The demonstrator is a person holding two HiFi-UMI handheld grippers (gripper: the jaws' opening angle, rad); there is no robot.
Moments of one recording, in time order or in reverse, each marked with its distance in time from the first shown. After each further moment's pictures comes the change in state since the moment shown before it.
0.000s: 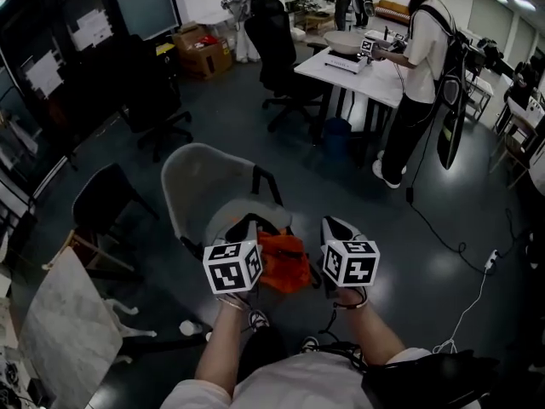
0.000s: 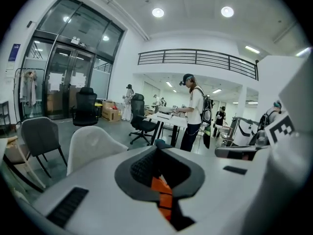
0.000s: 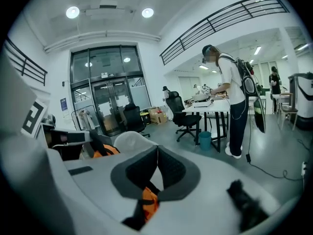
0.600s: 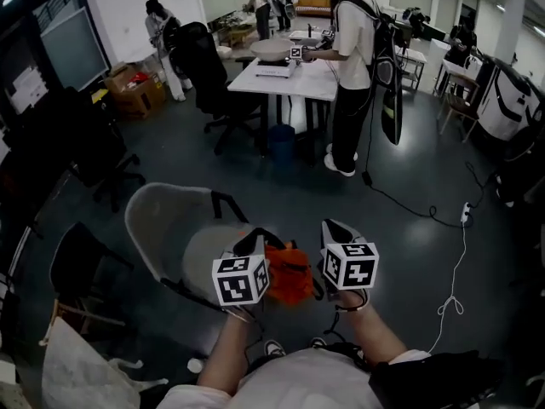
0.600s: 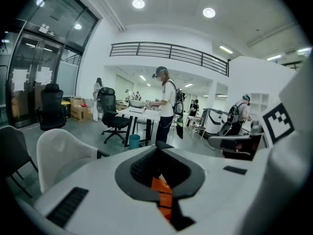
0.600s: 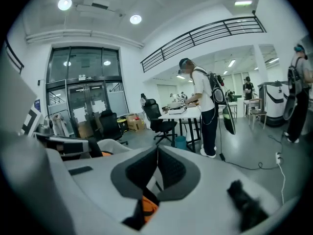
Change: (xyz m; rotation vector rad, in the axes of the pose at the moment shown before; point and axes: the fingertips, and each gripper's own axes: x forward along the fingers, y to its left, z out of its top) left arm 0.028 -0.080 -0.008 0.141 0.082 -0.309; right arm -0.055 -0.051 0.008 0.079 -0.077 -0.277
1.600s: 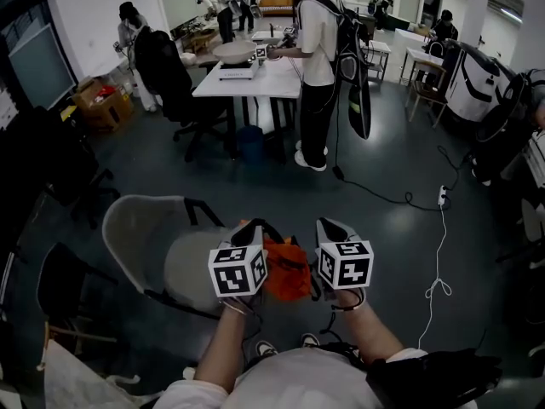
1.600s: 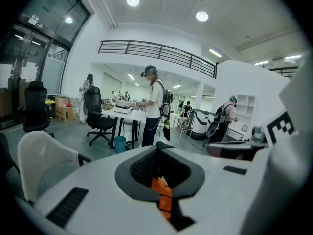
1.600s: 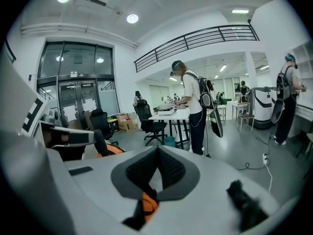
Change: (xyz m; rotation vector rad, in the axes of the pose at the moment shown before) left arm 0.024 -0.061 0.017 0.041 -0.002 -0.153; right arm -0.041 -0.041 -0.002 0.002 -0.009 -0.128
